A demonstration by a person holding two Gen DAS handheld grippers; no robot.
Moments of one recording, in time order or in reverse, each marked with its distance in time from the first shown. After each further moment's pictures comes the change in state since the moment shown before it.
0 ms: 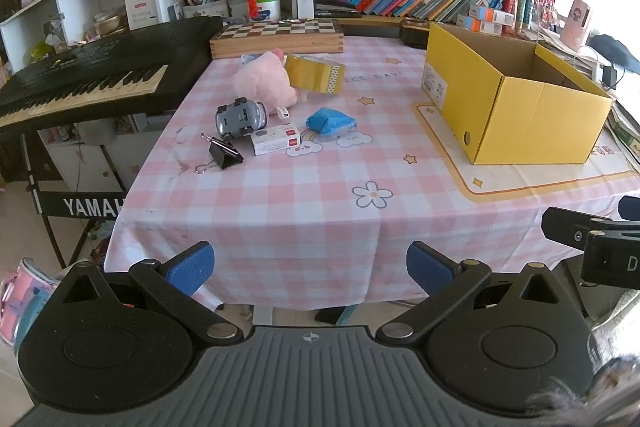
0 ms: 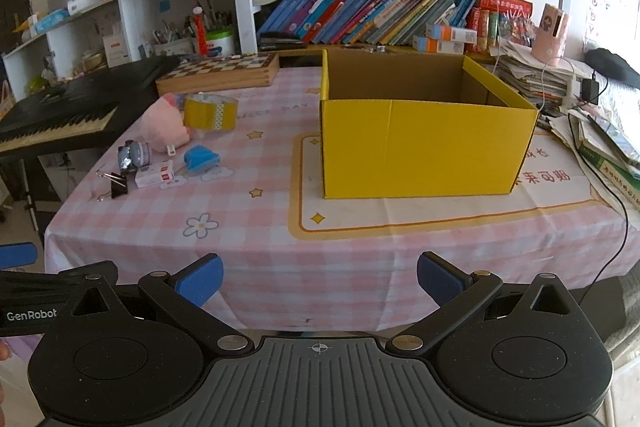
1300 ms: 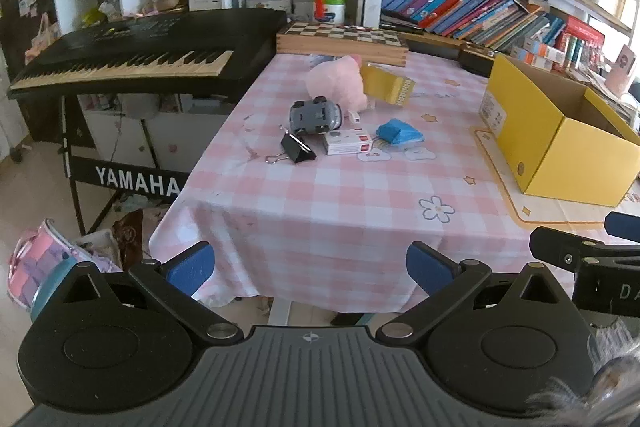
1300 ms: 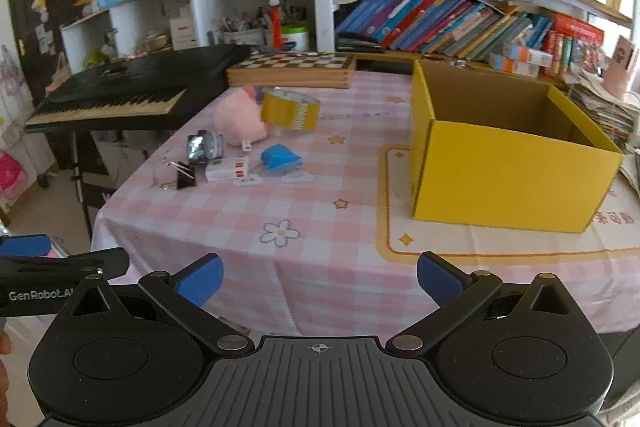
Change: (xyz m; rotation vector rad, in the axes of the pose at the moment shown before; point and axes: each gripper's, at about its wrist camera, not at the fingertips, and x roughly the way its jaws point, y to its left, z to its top) left arm -0.009 0.054 -0.005 -0.158 -0.006 0.082; right arm 0.013 0.048 0.011 -0.132 -0.002 0.171
